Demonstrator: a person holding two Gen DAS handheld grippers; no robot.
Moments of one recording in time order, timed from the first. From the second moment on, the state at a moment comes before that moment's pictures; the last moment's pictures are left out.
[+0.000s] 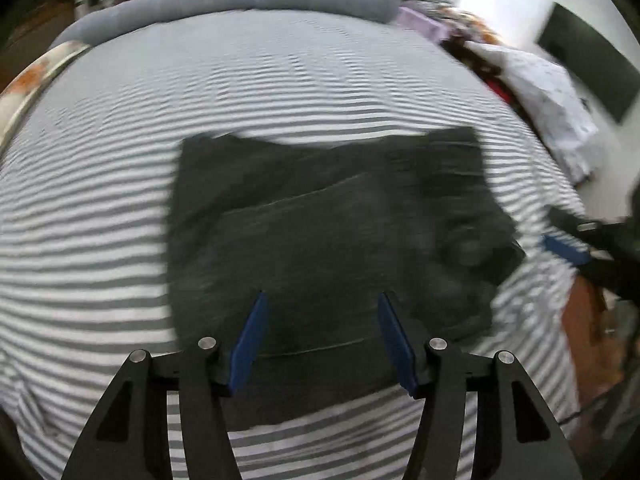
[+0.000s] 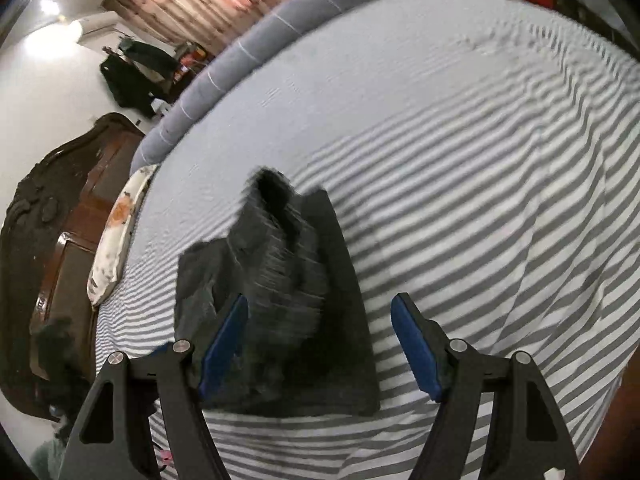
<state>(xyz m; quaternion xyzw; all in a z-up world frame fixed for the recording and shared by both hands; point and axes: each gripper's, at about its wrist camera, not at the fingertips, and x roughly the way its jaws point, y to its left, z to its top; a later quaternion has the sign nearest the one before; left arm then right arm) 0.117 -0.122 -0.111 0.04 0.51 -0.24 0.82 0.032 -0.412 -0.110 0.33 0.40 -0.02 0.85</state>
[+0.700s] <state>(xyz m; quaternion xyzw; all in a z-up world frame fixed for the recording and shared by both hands) 0.123 -0.101 -0.134 0.09 0.51 -0.18 0.83 0.069 -0.358 -0.124 0.17 0.48 -0.03 0.86</state>
